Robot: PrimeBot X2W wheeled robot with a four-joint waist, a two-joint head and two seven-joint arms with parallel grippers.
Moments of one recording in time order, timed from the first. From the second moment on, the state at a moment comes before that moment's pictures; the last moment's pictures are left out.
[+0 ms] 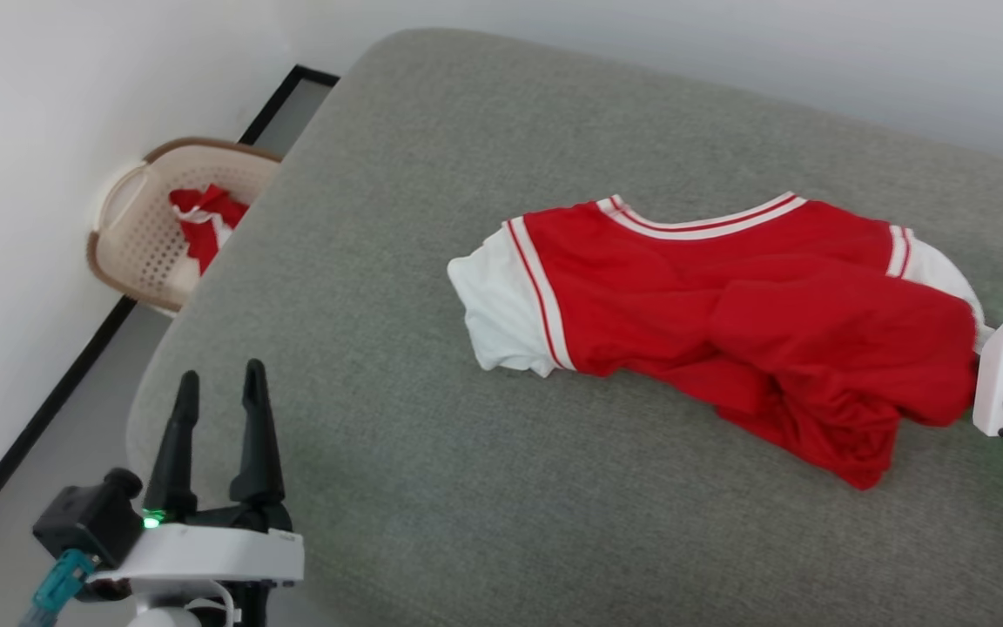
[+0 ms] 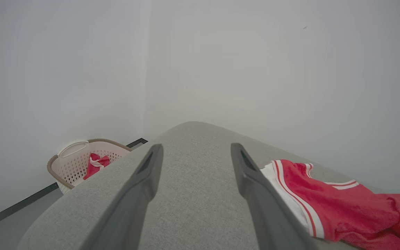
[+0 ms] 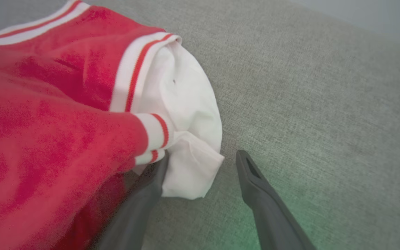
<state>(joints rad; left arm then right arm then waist) -0.11 0.06 0.09 0.10 -0.40 -0.13 -0.26 -0.67 -0.48 0.25 0.73 0.52 0.13 0.43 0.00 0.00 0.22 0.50</state>
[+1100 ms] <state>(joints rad) 0.01 0.11 0.13 0.07 -0.37 -0.13 -0.26 -0.53 -0.64 0.33 0.56 0.75 0.13 0.49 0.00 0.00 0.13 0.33</state>
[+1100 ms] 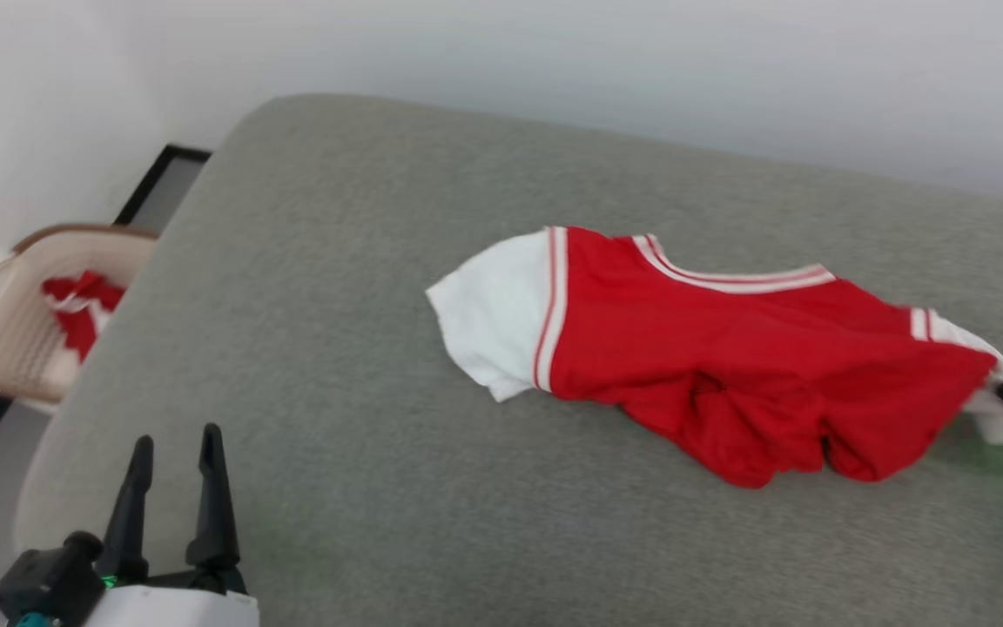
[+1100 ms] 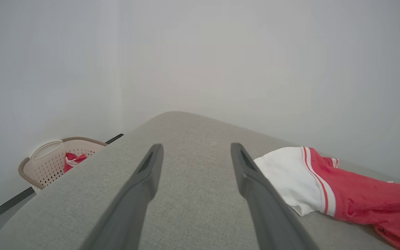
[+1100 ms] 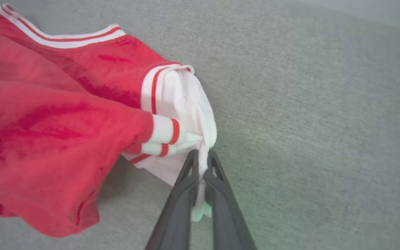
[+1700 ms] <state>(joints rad) 0.02 0.15 0.09 0.09 -0.39 -0.13 -0.26 -0.42 -0.60 0.21 0.63 0.68 0.13 0.45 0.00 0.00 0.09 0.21</state>
